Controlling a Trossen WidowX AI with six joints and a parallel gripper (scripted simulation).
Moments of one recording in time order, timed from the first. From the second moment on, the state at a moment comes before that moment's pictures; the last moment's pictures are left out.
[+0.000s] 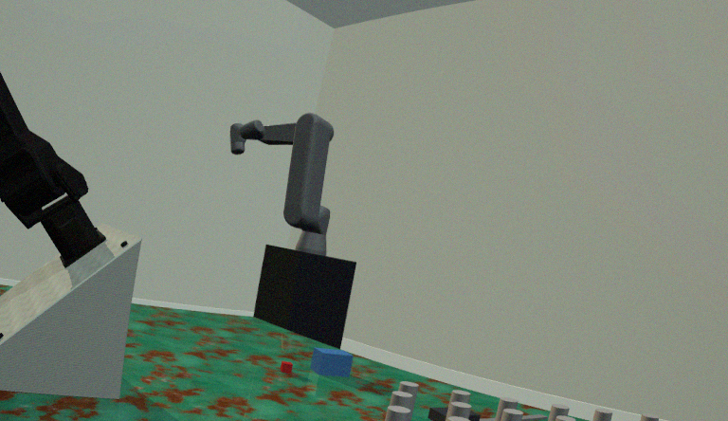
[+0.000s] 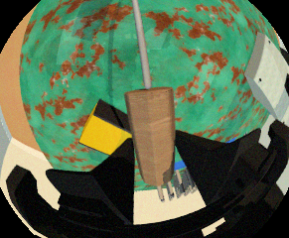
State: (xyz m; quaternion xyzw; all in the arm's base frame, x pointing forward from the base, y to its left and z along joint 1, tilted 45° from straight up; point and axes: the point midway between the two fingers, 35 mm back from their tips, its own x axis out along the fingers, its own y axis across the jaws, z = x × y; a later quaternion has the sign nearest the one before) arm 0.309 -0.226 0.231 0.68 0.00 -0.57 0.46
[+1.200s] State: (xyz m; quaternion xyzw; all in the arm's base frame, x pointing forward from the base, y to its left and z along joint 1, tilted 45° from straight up) arm 0.300 -0.236 0.228 0.29 0.30 -0.48 0.77
